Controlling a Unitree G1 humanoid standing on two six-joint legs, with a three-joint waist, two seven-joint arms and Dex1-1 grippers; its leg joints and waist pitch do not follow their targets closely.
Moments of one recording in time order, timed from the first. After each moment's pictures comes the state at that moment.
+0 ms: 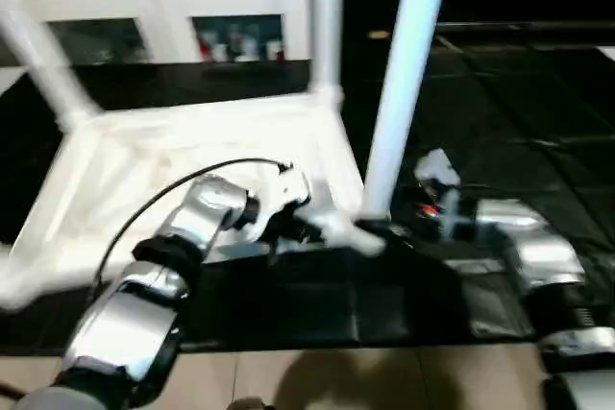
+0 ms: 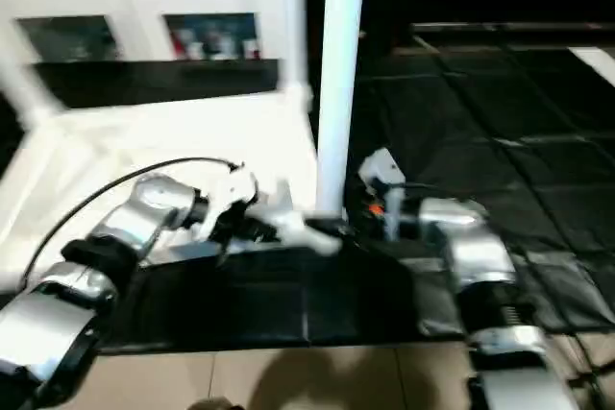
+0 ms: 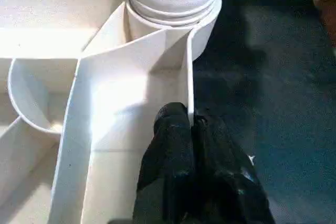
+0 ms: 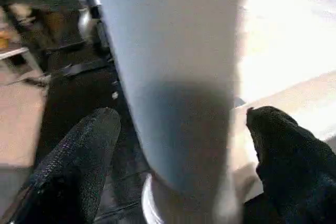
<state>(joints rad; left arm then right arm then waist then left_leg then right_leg) -0.81 0.28 -0.28 0.98 0.10 -0.10 -1.38 -0.53 -0.42 0.06 0.51 0.24 0.22 1.32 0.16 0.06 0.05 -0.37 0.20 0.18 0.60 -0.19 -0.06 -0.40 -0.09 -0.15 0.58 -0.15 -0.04</state>
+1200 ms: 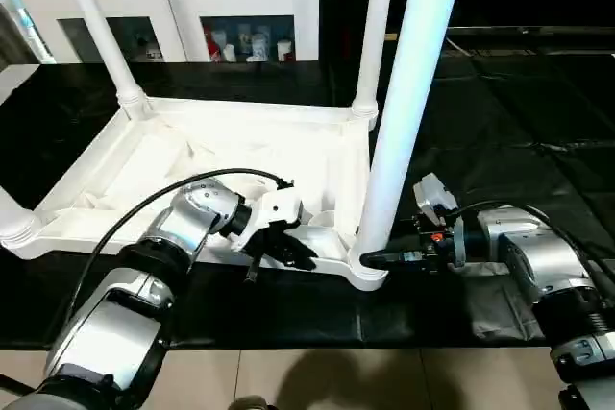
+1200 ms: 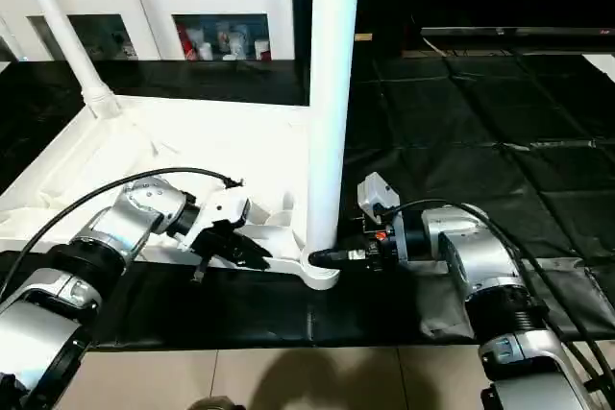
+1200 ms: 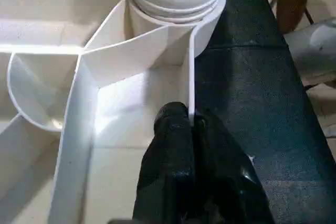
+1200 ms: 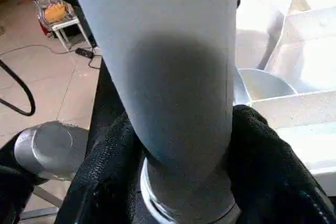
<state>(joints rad) -0.79 0.29 -0.32 0.91 0.11 -0.09 -1.47 -0.50 -0.45 0.15 0.49 0.23 0.23 1.43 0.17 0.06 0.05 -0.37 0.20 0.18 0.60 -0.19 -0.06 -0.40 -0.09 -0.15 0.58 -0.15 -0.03</state>
